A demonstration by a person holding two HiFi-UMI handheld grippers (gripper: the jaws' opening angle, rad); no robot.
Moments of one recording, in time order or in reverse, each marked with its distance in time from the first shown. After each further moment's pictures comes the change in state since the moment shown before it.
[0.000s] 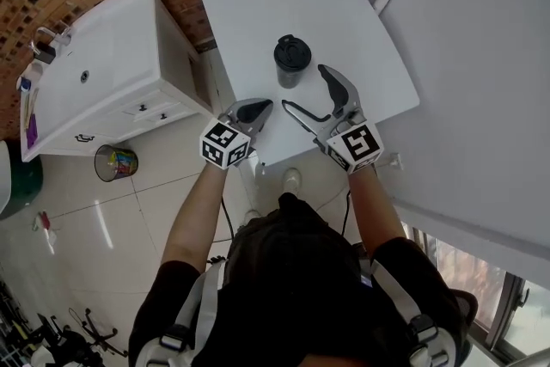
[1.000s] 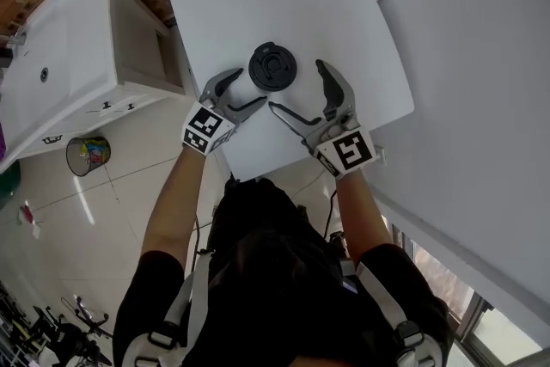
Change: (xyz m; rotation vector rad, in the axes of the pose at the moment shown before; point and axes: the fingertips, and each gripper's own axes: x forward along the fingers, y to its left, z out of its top) left arm 0.090 0.075 -0.035 0.077 0.058 -0.027; right arm 0.033 -0.072 -0.069 0.062 0.085 -0.031
